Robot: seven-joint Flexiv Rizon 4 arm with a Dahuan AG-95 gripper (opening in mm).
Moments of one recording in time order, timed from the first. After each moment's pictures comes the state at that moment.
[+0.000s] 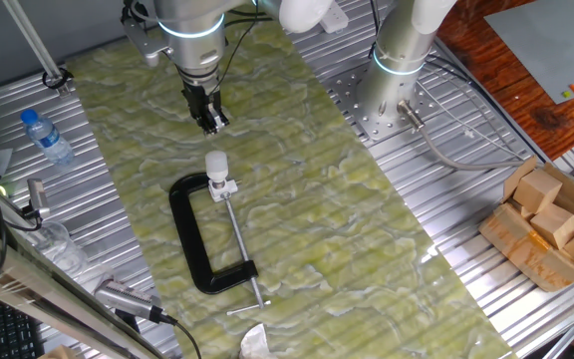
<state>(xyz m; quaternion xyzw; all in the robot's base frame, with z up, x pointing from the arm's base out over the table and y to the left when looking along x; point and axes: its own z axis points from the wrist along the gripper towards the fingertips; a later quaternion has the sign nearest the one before) 0.499 0.000 0.170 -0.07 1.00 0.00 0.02</state>
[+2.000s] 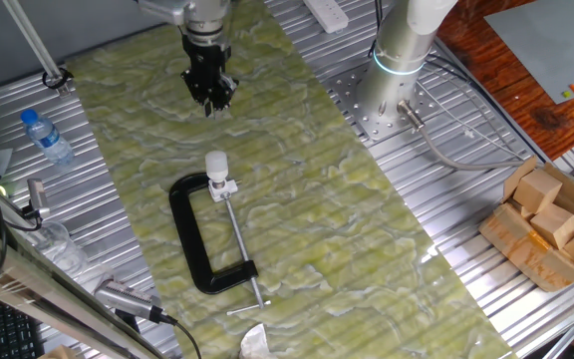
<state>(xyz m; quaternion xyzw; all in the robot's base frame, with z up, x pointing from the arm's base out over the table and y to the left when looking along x) 0.479 -0.044 0.157 -0.29 0.94 0.10 0.11</state>
